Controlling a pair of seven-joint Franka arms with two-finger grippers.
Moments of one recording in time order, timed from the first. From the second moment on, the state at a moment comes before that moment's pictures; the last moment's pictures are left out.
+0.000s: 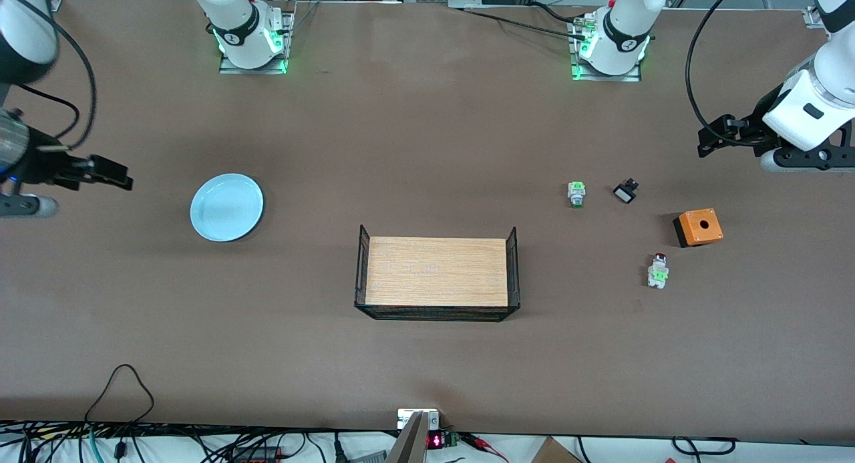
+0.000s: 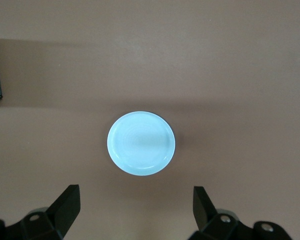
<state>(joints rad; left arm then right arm) -0.02 -0.05 -0.01 -1.77 0.00 1.65 -0.06 0.00 0.17 -0.04 -1.49 0.02 1.57 -0.04</state>
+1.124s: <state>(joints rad) -0.02 -0.05 -0.01 -1.77 0.00 1.65 -0.06 0.05 0.02 -0.14 -1.56 0.02 1.56 -0.03</state>
